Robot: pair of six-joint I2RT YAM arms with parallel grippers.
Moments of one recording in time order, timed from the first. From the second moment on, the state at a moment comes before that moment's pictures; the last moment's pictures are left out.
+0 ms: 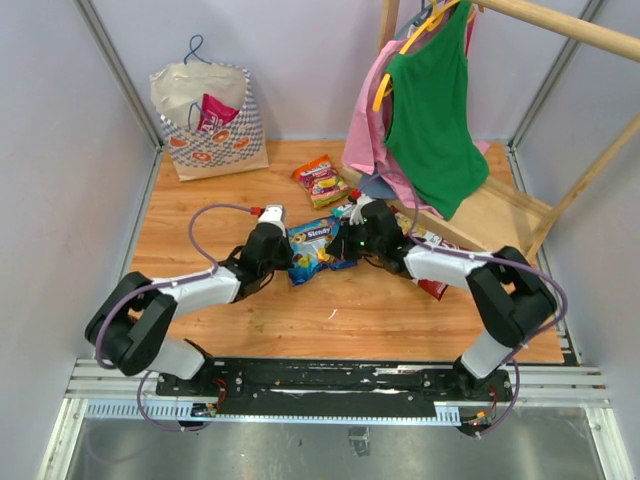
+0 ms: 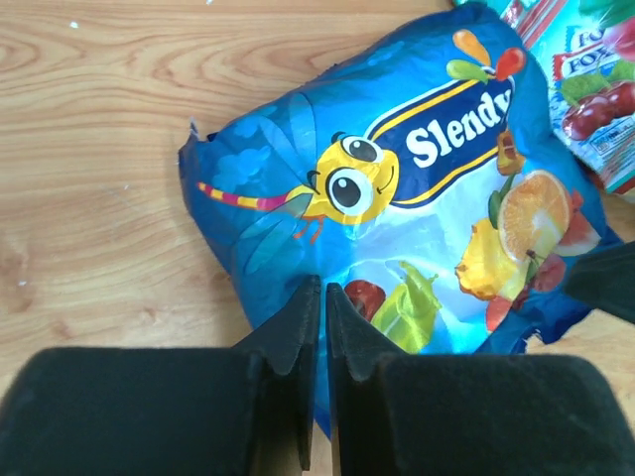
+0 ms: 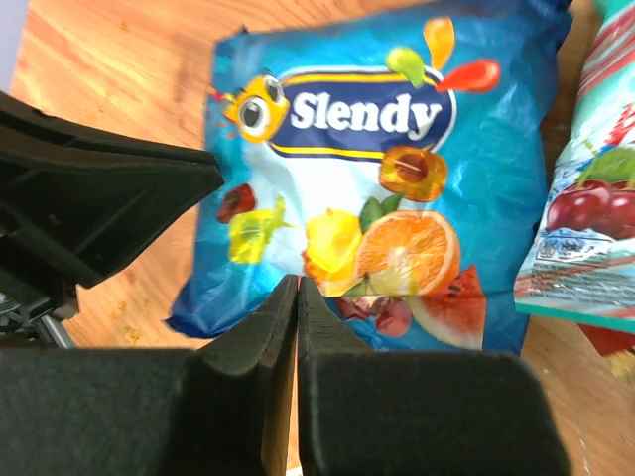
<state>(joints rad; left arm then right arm) -0.61 1.44 0.58 0.28 -0.24 -0.45 0.65 1.69 0.87 0.24 -0.28 0.53</state>
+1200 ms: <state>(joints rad) 0.17 1.65 1.72 -0.38 -0.26 -0.37 0.66 1.36 0.79 0.17 -0.11 0.41</state>
